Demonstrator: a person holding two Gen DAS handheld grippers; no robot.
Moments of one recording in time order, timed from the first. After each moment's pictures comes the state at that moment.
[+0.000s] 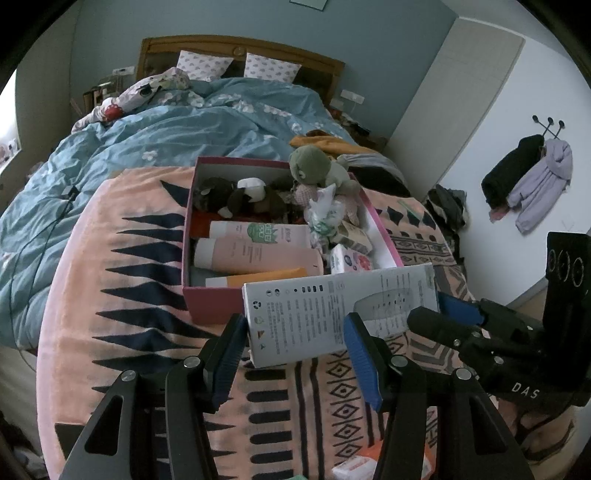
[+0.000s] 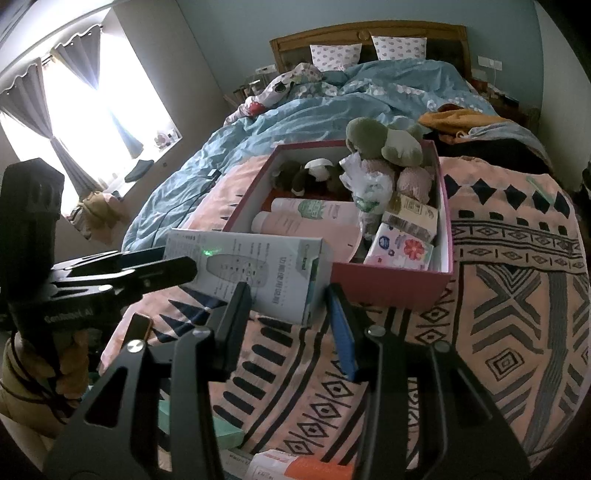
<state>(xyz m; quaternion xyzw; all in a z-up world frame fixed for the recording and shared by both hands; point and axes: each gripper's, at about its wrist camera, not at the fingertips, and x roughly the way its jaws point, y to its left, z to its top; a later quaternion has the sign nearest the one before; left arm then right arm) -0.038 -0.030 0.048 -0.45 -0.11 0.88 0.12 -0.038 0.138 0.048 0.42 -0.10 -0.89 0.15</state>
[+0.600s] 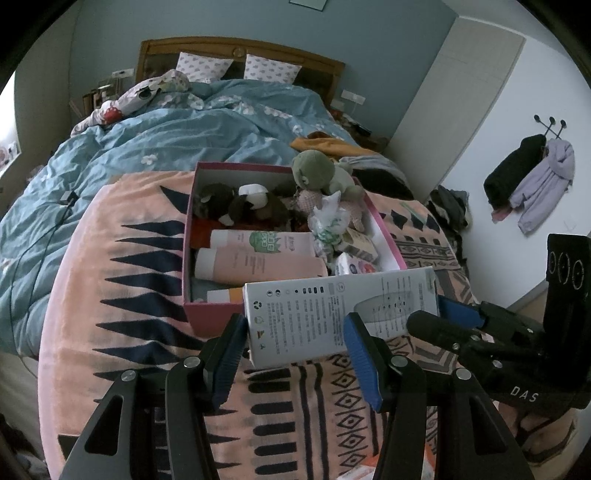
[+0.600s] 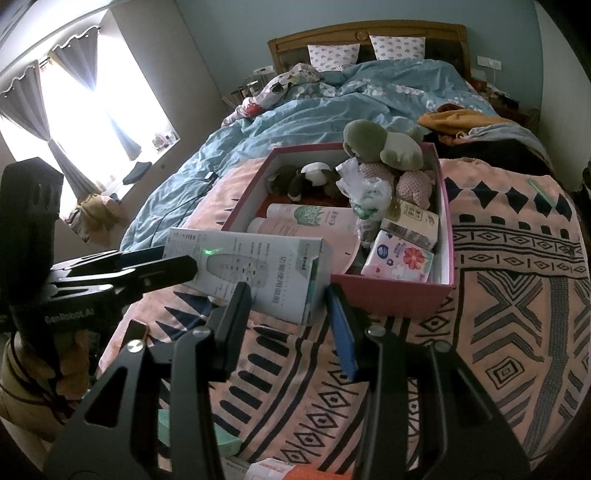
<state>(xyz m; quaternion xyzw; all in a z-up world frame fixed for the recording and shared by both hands) -0.053 -0.032 0.046 -0.45 -0.11 0.88 0.12 -0.046 0.140 0.046 0.42 -0.10 -0.89 0.15</state>
